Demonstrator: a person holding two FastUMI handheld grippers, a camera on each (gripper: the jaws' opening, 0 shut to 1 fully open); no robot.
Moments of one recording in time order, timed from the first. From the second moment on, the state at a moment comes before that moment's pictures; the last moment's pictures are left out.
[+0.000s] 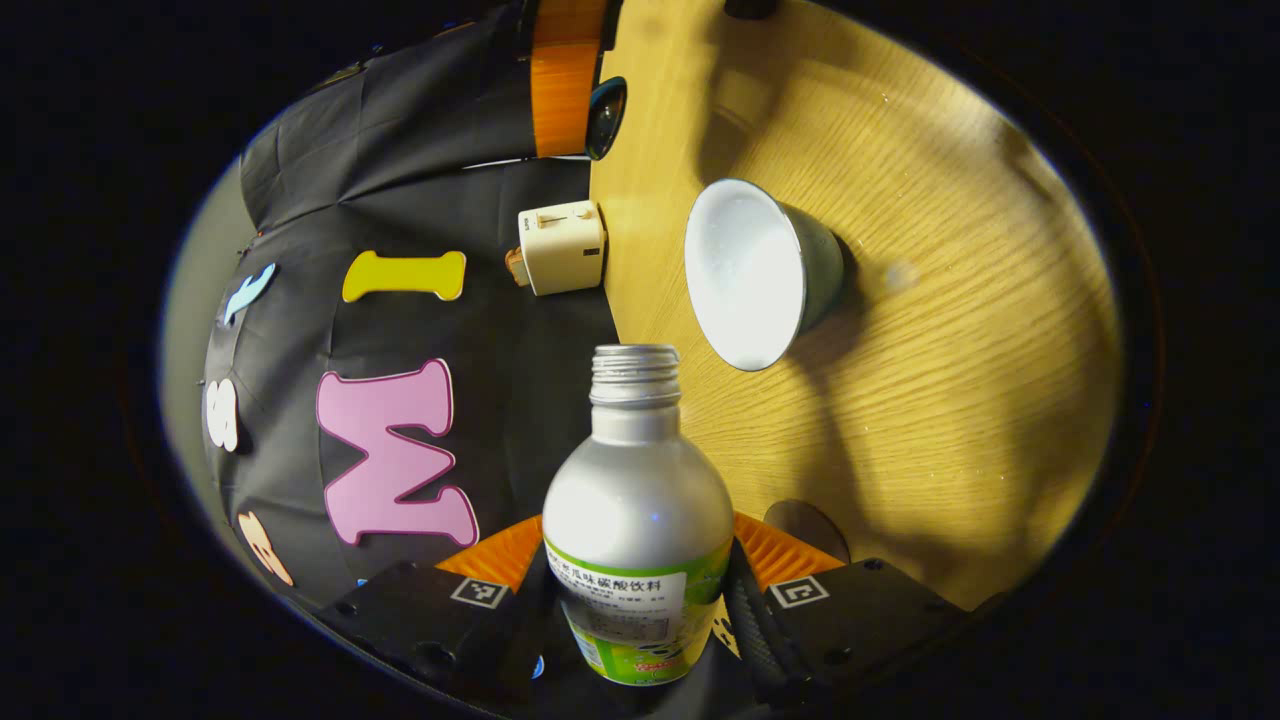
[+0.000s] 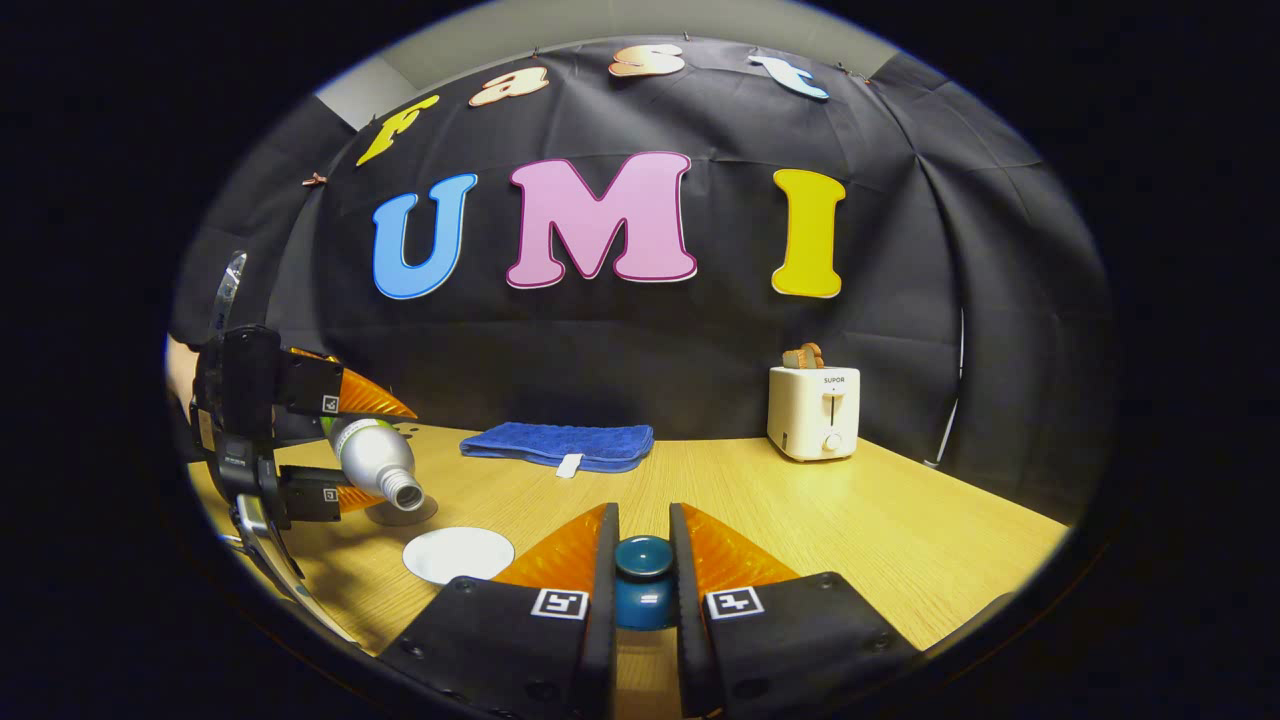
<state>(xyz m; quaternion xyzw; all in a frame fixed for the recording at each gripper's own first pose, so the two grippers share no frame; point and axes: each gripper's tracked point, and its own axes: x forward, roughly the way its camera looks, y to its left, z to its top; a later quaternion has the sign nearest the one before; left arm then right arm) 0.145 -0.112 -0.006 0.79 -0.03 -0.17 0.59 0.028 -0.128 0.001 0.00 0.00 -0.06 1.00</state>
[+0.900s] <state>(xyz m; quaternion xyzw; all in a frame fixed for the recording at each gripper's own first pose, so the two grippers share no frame) 0.148 -0.119 0.006 0.86 -0.04 -0.16 0.49 0.028 -0.128 0.001 0.00 0.00 -0.06 1.00</state>
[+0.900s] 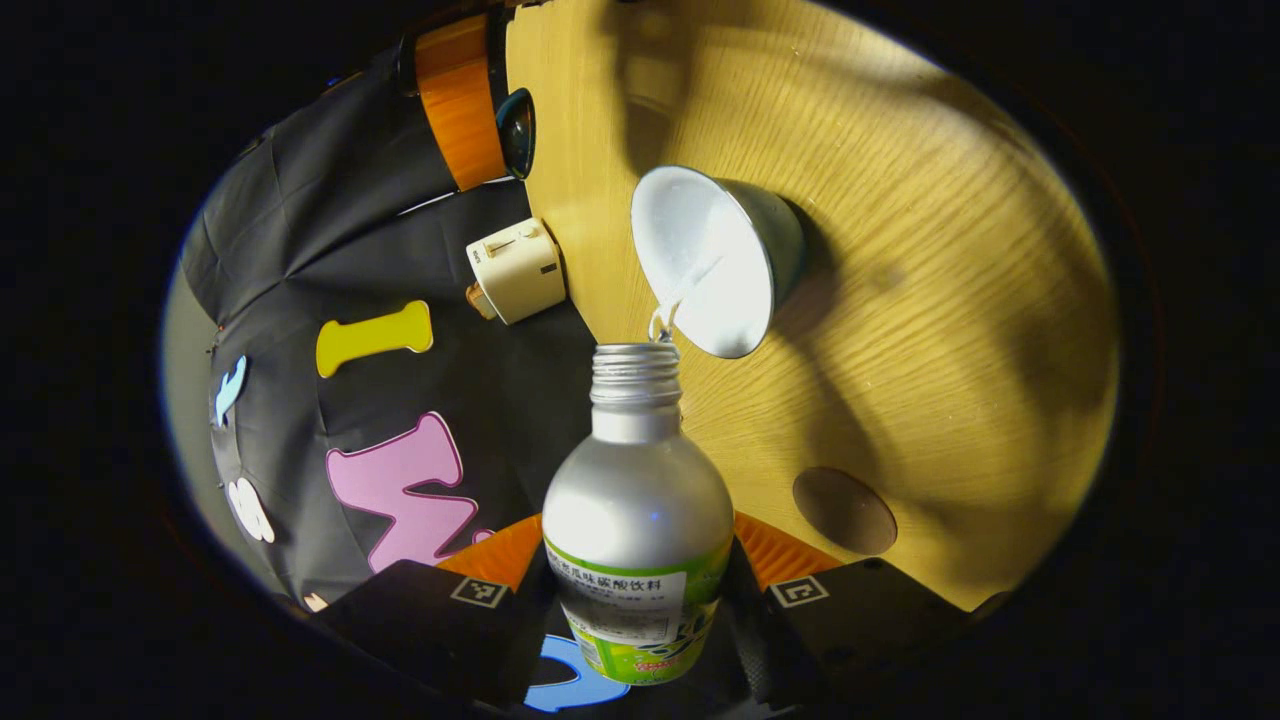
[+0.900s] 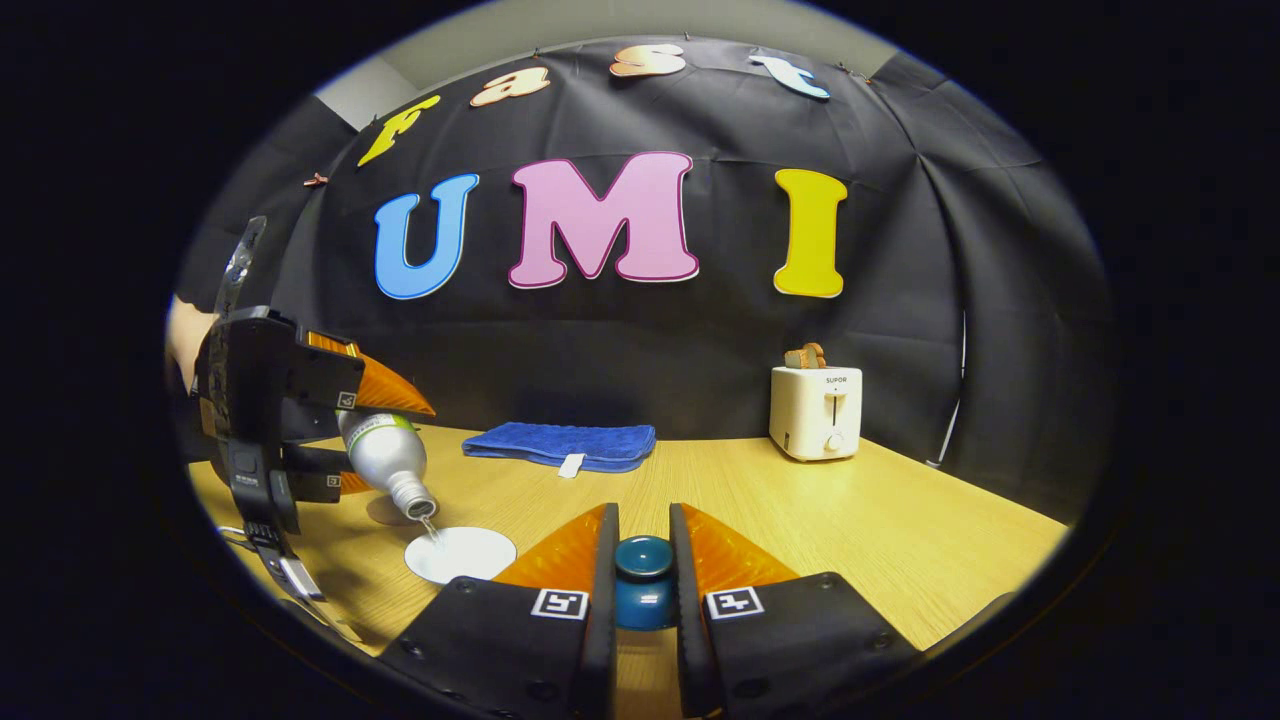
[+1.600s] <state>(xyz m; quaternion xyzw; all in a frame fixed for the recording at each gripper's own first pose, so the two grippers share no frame) 0.145 -0.123 0.024 0.88 -0.05 -0.15 0.44 0.029 -0.125 0.001 0.00 0.00 -0.05 1.00</state>
